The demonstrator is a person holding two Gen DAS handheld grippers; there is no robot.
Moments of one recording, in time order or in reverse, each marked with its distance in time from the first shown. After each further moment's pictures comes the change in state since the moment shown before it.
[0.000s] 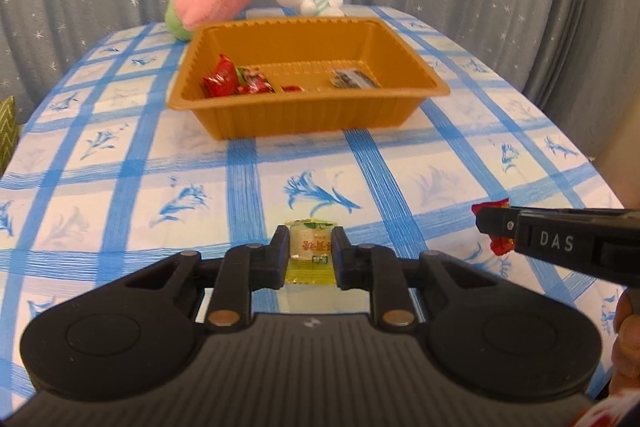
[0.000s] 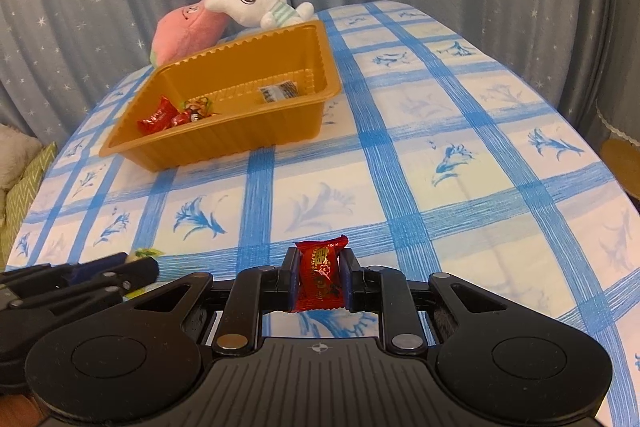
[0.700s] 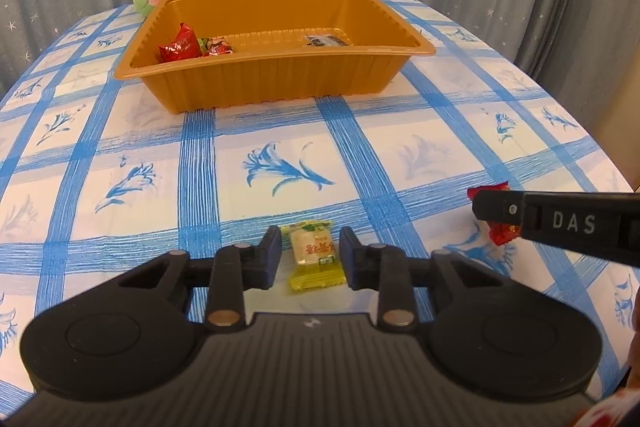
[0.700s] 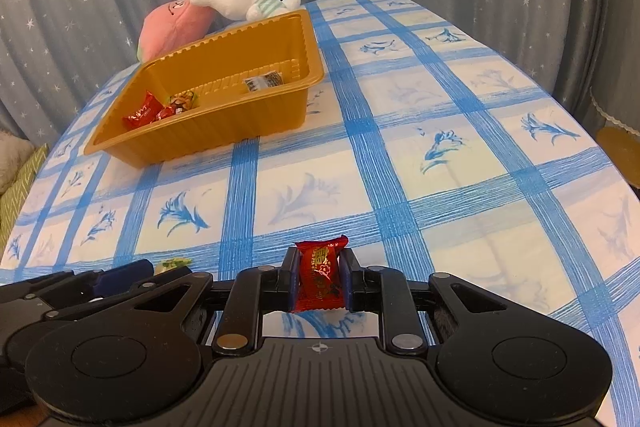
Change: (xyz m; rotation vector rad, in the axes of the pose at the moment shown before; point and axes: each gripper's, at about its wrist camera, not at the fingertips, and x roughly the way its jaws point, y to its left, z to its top) left arm 0.044 -0.019 -0.014 0.033 0.056 -0.045; right arm 0.012 -0.012 -0.003 0.035 0.023 -0.017
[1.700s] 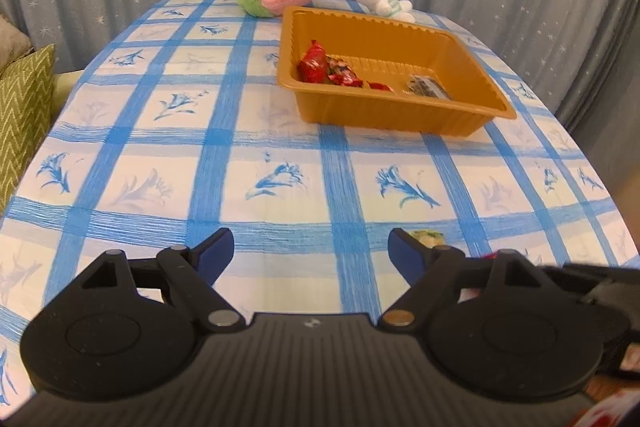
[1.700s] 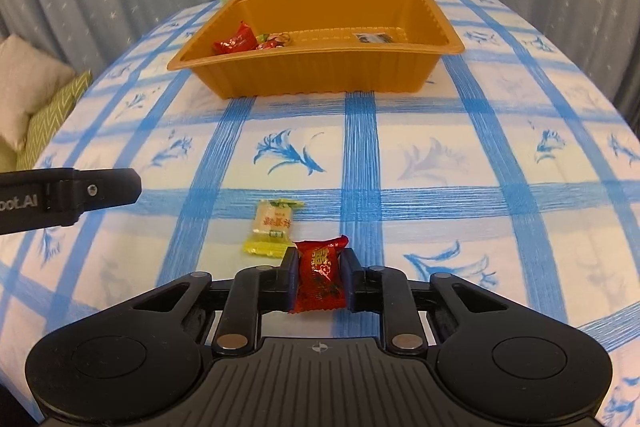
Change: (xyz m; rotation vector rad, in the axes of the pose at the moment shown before) left arm -0.066 0.088 0.002 -0.172 -0.009 0.072; right arm 0.014 0.074 -0.029 -0.209 0.067 0.050
